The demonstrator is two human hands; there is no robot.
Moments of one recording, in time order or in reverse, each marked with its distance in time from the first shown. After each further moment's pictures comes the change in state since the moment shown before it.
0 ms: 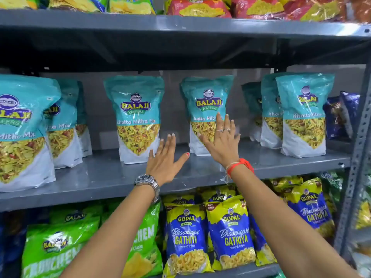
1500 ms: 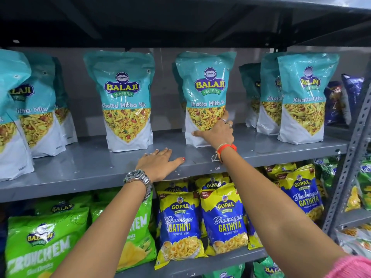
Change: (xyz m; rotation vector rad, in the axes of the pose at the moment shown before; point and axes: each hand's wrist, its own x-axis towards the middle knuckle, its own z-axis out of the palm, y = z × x) left_hand -0.001 -0.009 0.016 0.192 -0.368 -0.037; right_hand 0.022 0.011 0.023 0.154 -0.086 0.407
